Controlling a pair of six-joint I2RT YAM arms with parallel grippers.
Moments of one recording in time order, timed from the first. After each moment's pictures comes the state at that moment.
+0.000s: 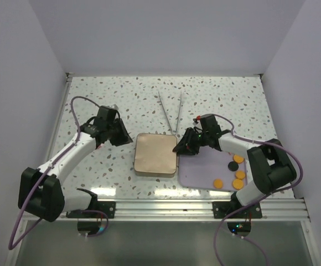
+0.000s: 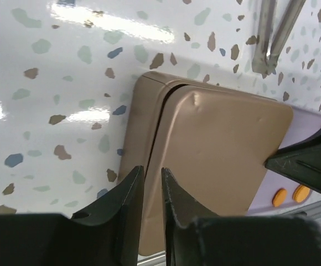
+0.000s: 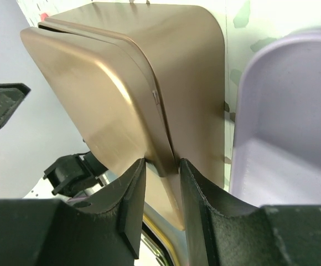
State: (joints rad) left arm -0.34 1.27 0.89 -0.57 0.14 -0.72; right arm 0.41 1.57 0.75 -0.11 -0.61 0.93
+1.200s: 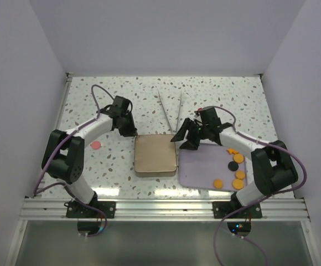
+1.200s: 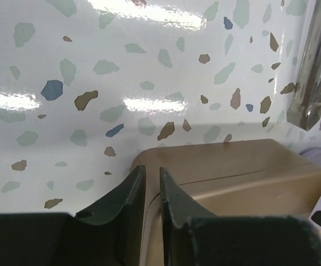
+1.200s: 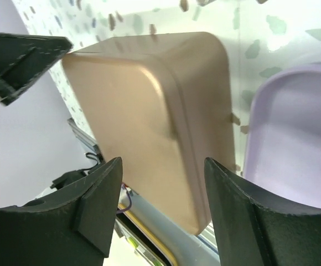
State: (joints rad) left arm -0.35 1.68 1.10 -0.48 0.11 -0.63; right arm 0.41 1.57 0.87 -0.22 -0.54 0.92
